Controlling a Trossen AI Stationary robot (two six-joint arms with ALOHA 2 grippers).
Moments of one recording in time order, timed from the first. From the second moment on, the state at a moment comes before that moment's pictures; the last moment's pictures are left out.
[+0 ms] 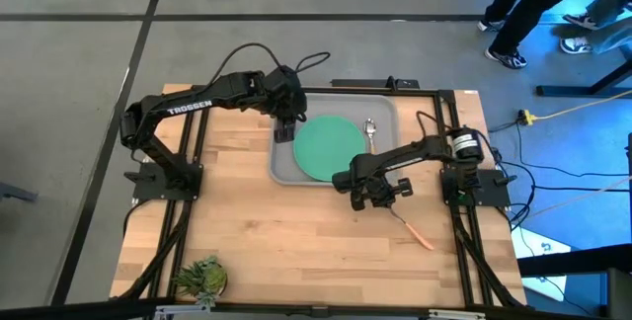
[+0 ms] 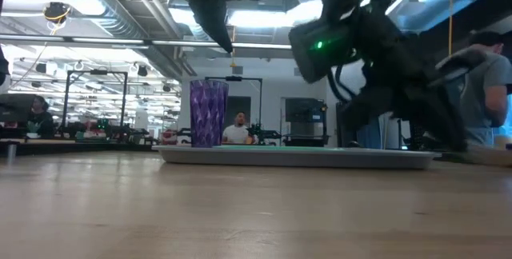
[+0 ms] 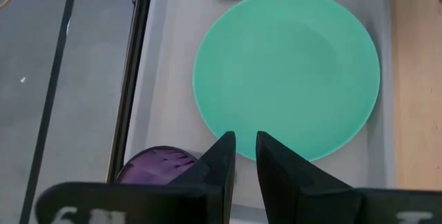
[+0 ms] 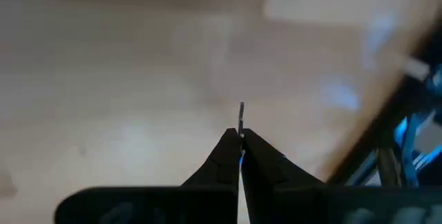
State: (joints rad) left arm 0.37 1.57 1.50 -0.85 -0.03 0.33; right arm 0.08 1.99 1.29 -1.29 -0.30 1.47
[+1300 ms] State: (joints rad) left arm 0.37 1.57 1.50 -0.85 -0.03 0.42; right arm 0.09 2.01 1.72 -1.55 0.04 1.22
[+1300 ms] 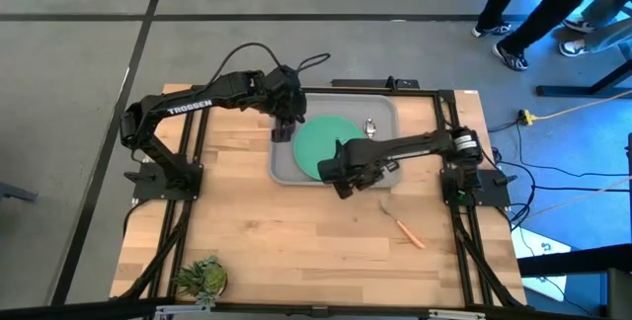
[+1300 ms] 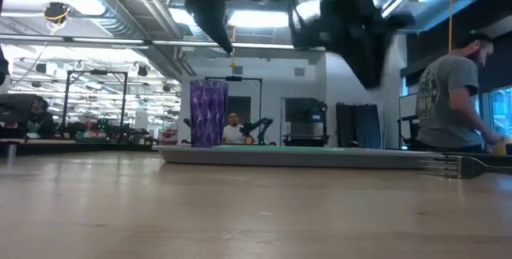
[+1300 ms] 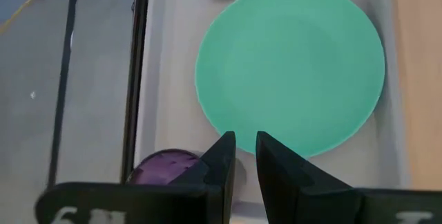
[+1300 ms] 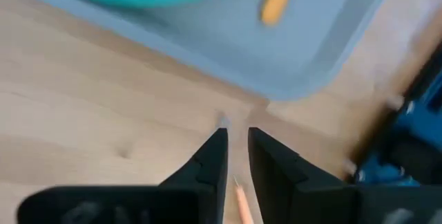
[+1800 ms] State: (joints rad) left arm 0.31 1.57 1.50 -0.77 0.32 0.67; right arm 0.23 1.65 1.88 -1.57 0.37 1.17
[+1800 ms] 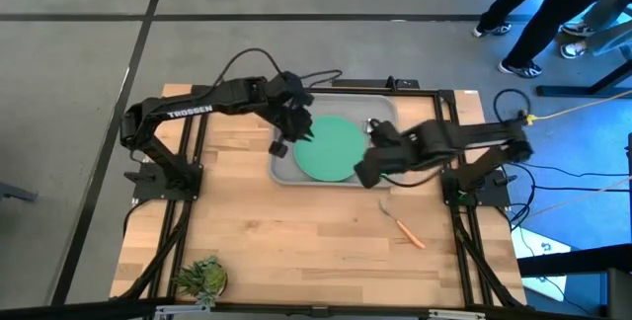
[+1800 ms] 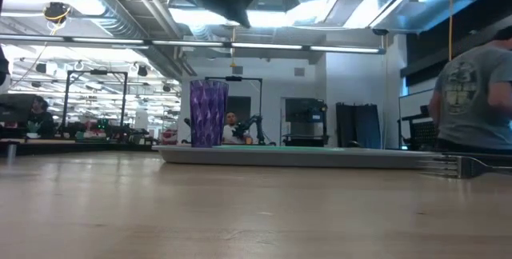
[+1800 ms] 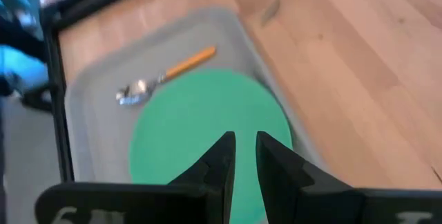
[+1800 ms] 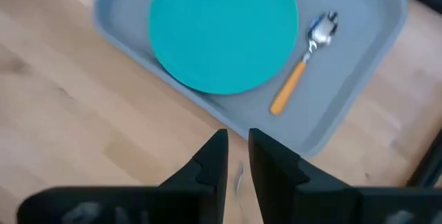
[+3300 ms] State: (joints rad) left arm 0.04 1.80 1.50 -0.41 0.04 0.46; right arm 0.49 1.46 1.03 -0.91 -0.05 1.47
